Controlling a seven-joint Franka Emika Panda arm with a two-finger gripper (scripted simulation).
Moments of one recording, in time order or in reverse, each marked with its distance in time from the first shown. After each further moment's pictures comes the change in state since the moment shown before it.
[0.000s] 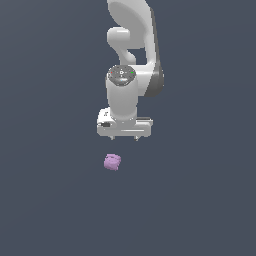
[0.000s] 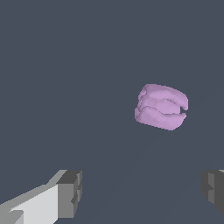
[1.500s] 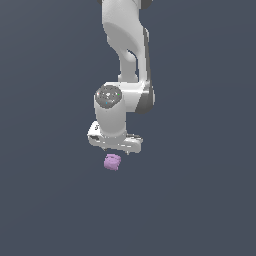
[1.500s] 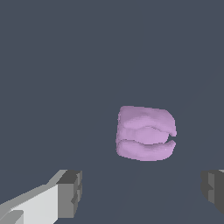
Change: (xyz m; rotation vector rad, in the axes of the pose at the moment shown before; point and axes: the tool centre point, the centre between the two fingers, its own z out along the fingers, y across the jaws) arm 0.037 0.034 0.037 -0.006 0.007 0.158
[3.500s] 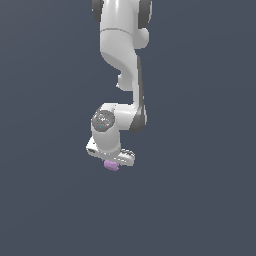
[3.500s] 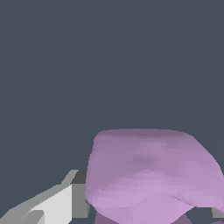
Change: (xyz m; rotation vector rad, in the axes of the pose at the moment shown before) arm 0.020 0.019 0.076 0.003 0.004 0.097
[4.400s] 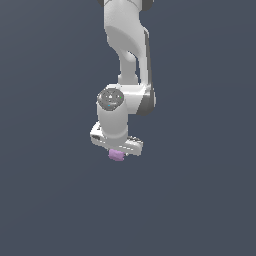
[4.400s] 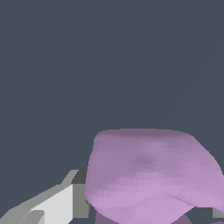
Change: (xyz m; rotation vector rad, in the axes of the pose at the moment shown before) arm -0.023 -0.022 -0.067 0.000 -0.001 0.000
